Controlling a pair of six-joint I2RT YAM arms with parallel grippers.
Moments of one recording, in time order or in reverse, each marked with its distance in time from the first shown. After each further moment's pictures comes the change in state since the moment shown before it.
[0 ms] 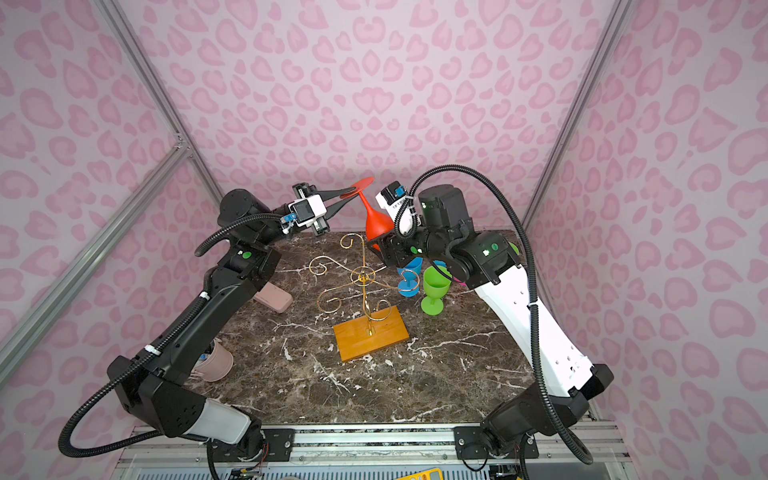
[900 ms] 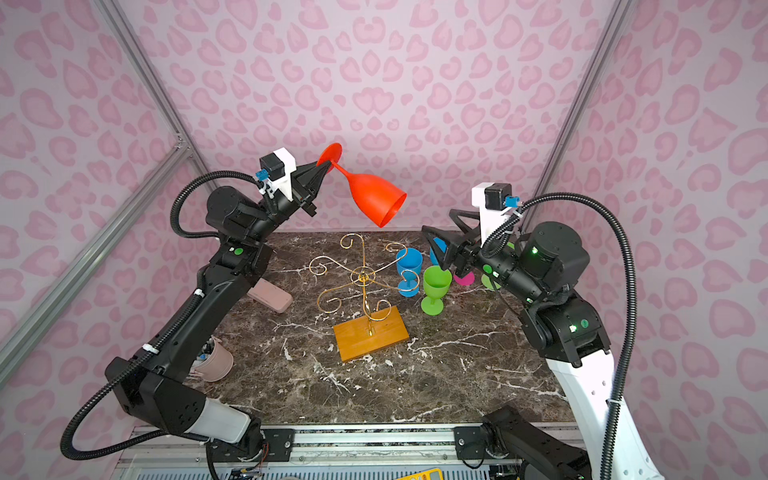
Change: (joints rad) left arm 0.070 0.005 0.011 0.053 -0.302 -0.494; right arm -0.291 -0.481 -0.418 0.455 -0.204 0.196
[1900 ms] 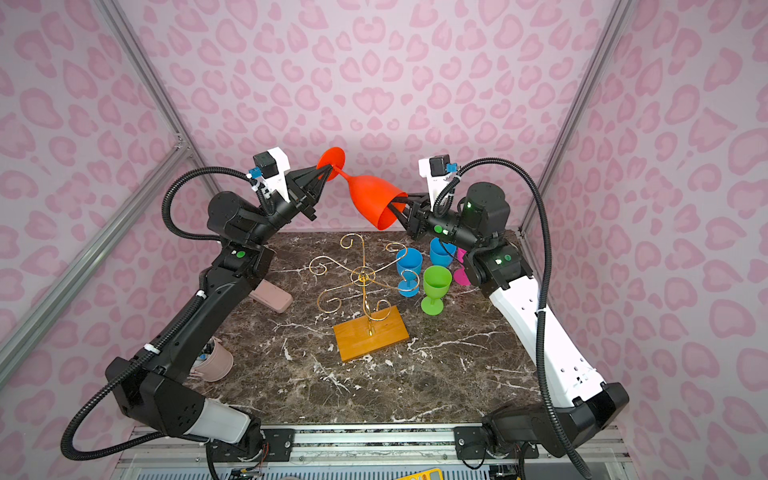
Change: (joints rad) left arm 0.006 -0.012 -0.048 0.049 0.032 -0.188; right arm 0.084 0.358 0.096 0.285 -0.139 0.160
